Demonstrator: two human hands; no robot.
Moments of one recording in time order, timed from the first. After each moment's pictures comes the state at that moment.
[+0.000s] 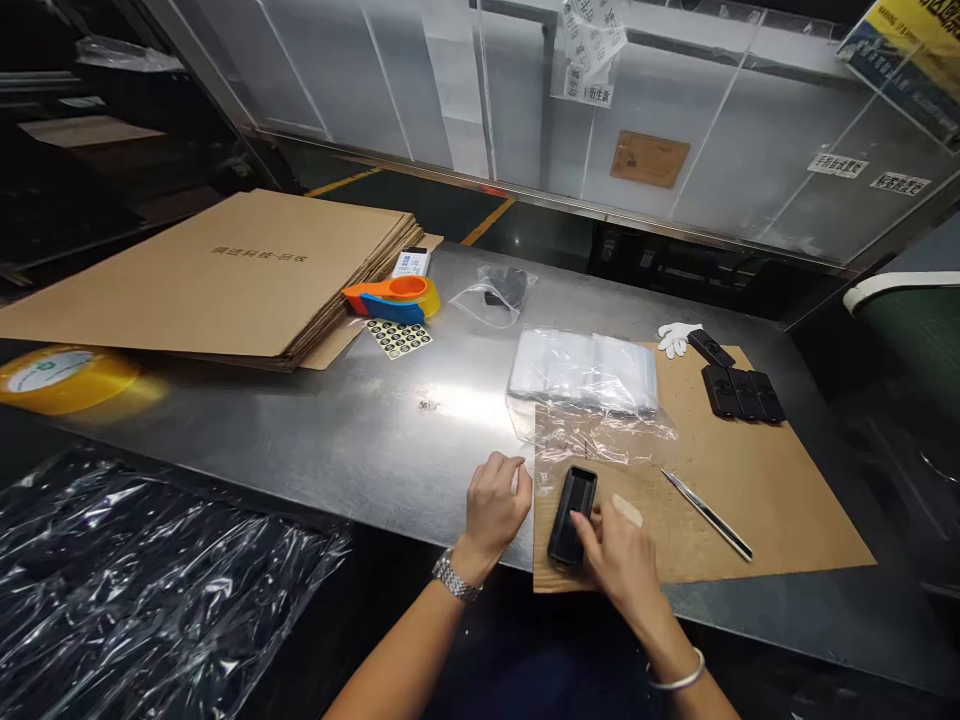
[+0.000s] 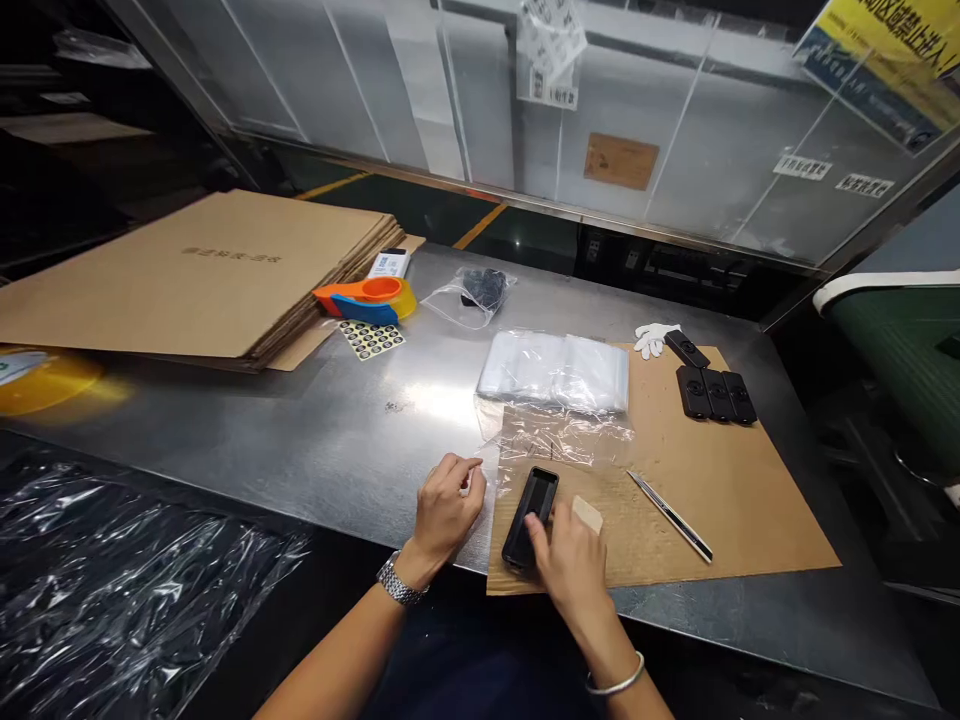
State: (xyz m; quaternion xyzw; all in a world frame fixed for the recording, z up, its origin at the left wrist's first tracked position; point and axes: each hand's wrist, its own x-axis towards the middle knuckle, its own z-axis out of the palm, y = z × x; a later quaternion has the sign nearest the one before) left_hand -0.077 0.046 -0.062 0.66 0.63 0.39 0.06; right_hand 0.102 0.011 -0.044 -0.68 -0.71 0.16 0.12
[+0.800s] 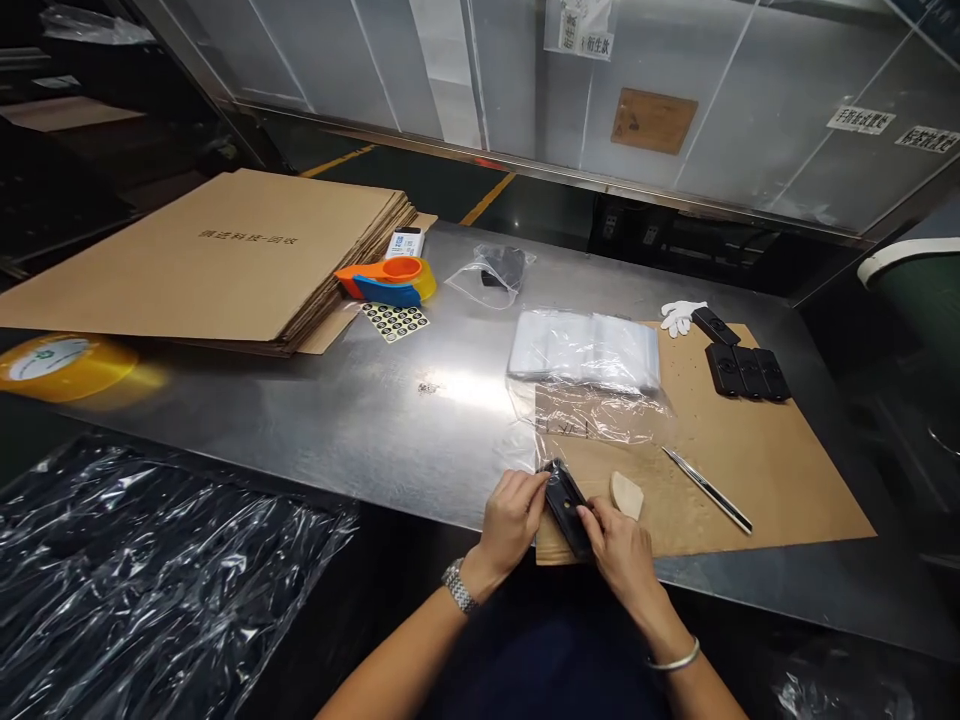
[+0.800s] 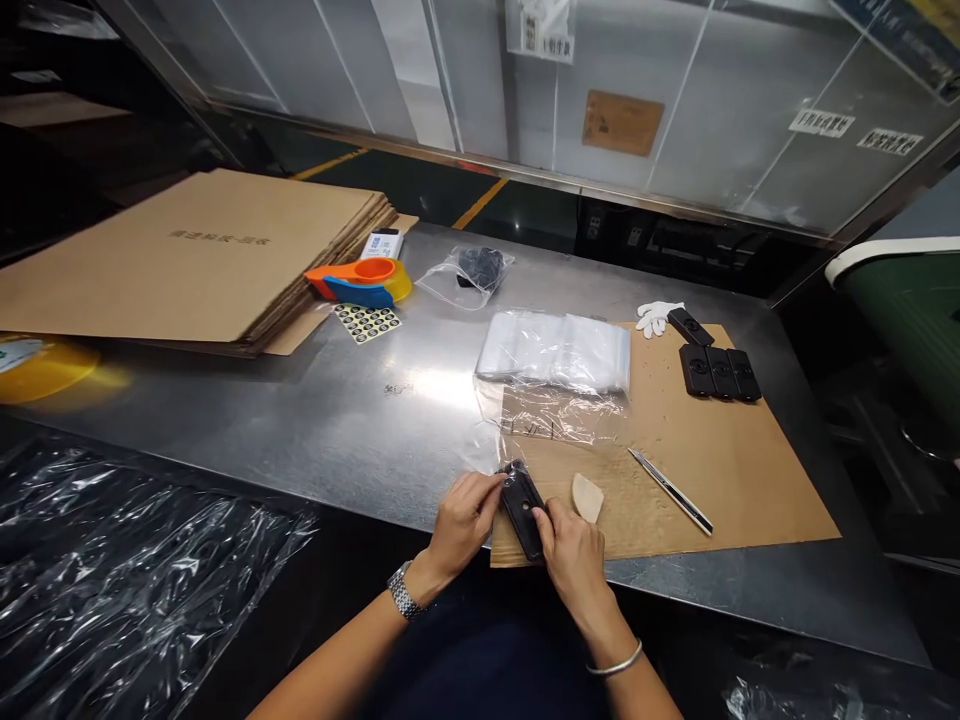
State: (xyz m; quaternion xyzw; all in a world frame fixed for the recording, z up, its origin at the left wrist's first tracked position) left_hand -0.064 0.010 -0.086 0.74 0.55 0.36 0.16; right_hand 0.111 -0.009 -0.067 -0.66 -0.70 0.25 0.14
